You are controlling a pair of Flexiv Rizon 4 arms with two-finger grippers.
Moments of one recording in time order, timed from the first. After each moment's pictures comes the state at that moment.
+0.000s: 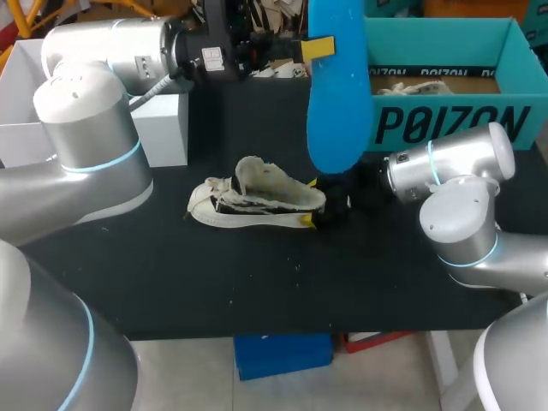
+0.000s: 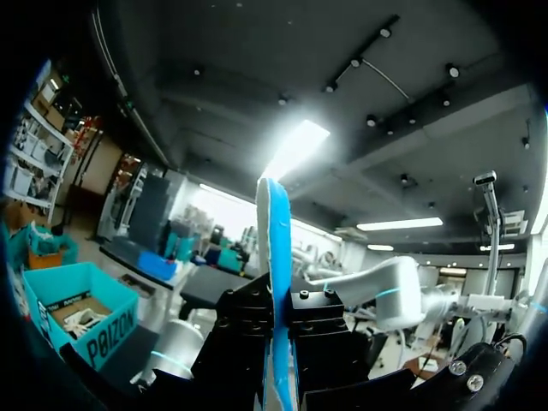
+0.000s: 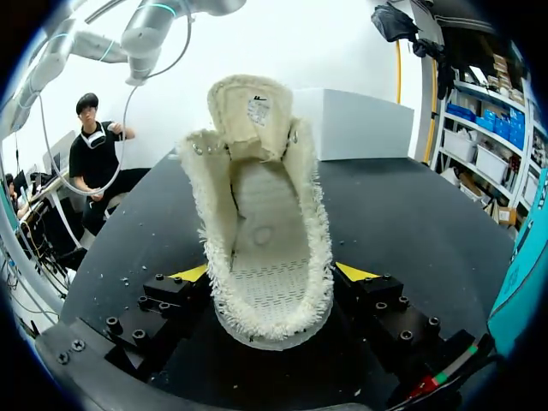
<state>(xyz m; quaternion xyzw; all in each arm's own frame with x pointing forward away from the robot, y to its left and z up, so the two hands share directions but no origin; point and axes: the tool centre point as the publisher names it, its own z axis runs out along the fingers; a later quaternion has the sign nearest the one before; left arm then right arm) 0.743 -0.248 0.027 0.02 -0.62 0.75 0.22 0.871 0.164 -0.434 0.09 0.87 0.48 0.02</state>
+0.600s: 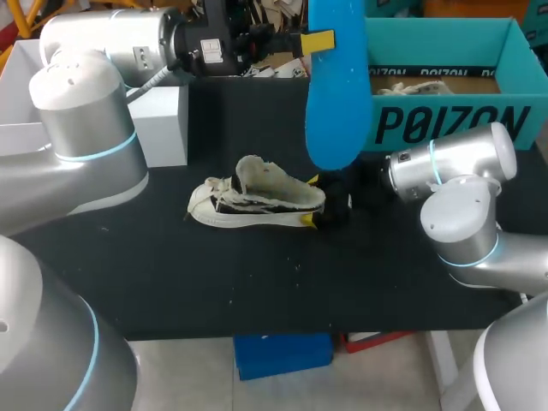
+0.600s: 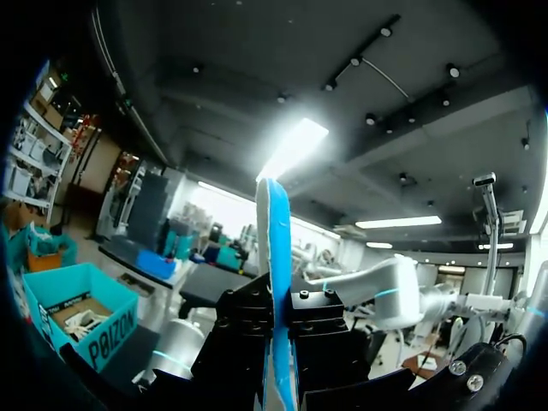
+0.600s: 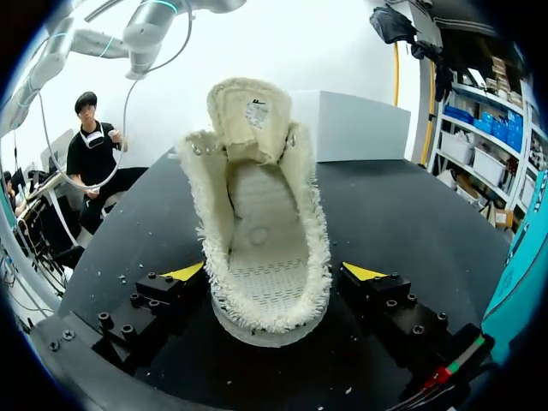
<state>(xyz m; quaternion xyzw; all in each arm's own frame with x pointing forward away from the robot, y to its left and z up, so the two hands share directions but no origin) 0.745 -0.247 0.032 0.01 -0.62 0.75 0.22 0.874 0.161 -0.431 0.09 0.87 0.48 0.03</state>
